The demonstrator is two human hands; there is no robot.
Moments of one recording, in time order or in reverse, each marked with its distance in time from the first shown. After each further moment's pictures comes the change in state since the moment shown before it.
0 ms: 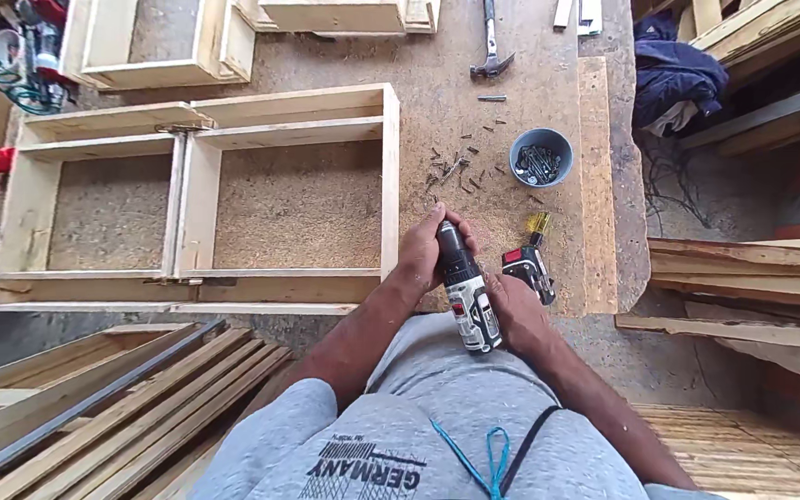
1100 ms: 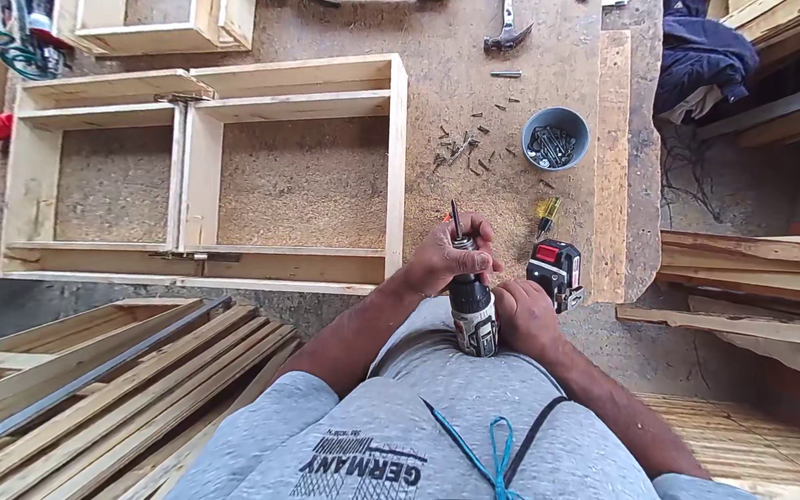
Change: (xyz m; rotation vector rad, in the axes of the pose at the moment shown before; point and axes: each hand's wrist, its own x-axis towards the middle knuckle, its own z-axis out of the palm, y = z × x) left_hand -0.029 -0.011 -0.017 0.258 -0.563 0.106; right_hand -0.025 -0.011 0.010 -0.270 0.122 -0.099
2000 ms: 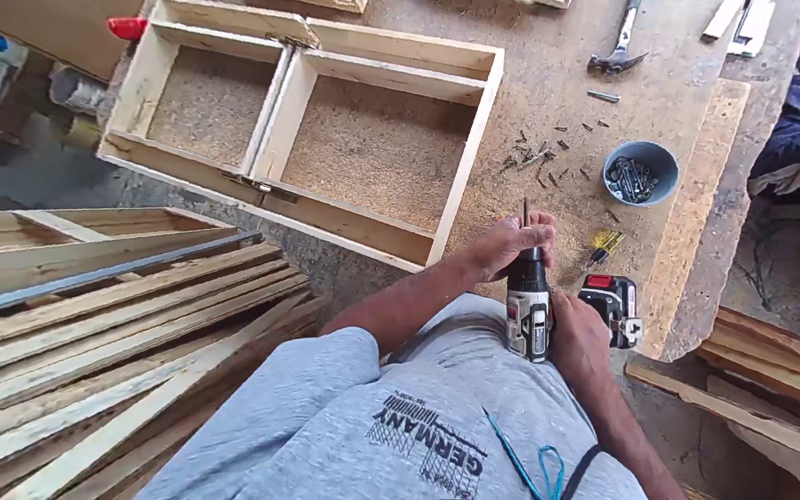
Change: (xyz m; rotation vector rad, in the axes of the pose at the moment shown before) left_hand 0.004 -0.014 -0.019 -0.173 0.306 -0.104; right_hand 0.004 -0.004 -0.008 0.037 -0.192 0.147
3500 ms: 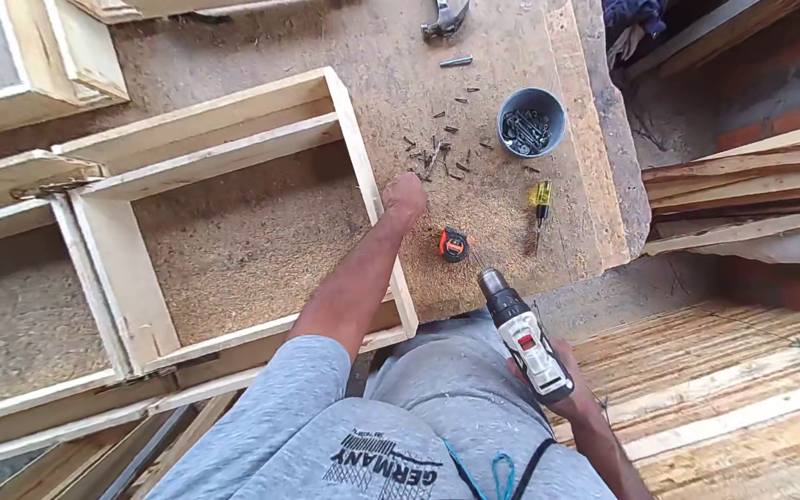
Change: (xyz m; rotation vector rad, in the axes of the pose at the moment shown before) left_hand 0.190 0.039 -0.122 1.950 0.334 -0.490; right_hand -0.048 -0.084 0.042 0.753 0.167 0.677
